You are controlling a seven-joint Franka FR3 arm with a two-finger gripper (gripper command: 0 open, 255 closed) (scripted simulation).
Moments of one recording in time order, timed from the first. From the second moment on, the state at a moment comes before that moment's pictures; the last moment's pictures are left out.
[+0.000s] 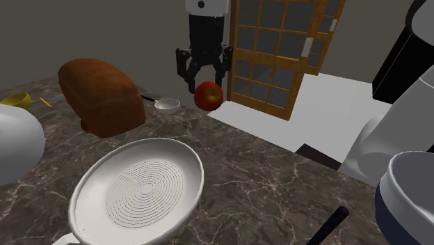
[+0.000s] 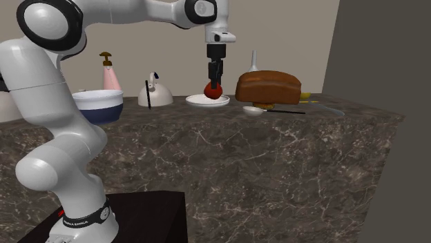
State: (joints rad) arm 0.14 -0.15 0.51 -1.67 0.13 1.58 0.78
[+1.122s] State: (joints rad) arm 0.15 -0.01 0.54 -1.29 0.07 1.32 0.84
